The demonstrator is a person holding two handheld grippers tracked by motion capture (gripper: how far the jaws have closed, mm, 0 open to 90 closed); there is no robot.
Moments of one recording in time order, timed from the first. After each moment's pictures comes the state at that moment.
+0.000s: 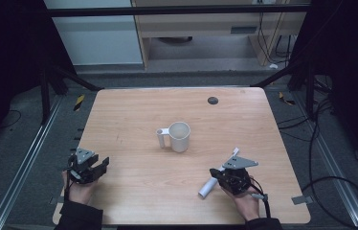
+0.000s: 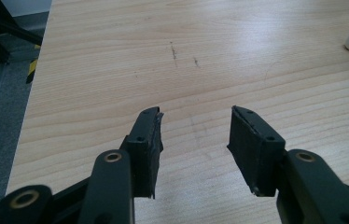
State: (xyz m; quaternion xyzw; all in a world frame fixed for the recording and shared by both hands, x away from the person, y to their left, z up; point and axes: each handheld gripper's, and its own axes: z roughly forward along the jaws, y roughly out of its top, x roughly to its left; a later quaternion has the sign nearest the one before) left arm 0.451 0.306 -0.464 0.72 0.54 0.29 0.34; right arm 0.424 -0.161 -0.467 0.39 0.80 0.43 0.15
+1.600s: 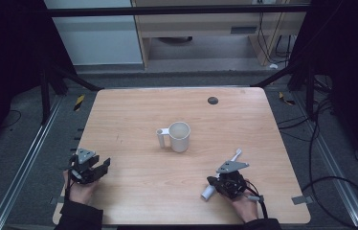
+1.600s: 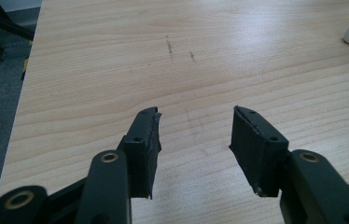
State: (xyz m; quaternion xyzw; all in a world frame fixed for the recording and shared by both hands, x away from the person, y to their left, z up) left arm 0.452 0.305 -0.466 0.72 0.54 0.28 0.33; right arm 0.423 -0.153 -0.483 0.38 0.84 0.38 0.11
